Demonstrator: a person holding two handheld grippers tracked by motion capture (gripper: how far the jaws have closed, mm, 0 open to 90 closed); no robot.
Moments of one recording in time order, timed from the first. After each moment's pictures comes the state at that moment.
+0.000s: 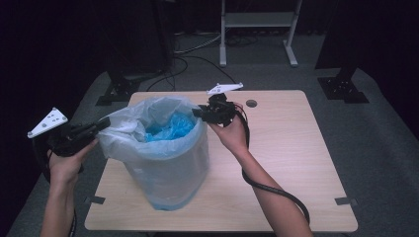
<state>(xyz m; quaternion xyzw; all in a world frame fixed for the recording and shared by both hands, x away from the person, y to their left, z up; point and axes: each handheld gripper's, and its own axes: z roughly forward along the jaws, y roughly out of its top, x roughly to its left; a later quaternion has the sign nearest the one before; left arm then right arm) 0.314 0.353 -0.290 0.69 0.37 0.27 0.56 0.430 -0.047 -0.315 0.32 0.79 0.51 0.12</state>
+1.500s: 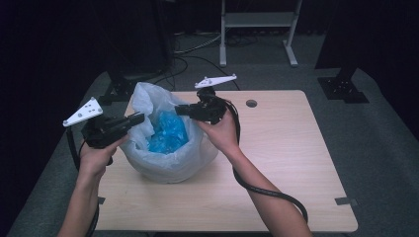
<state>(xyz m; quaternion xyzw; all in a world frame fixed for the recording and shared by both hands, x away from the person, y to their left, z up) 0.327 0.274 -0.275 0.72 0.30 0.20 0.59 0.402 -0.022 -0.272 0.27 0.78 0.57 0.02</state>
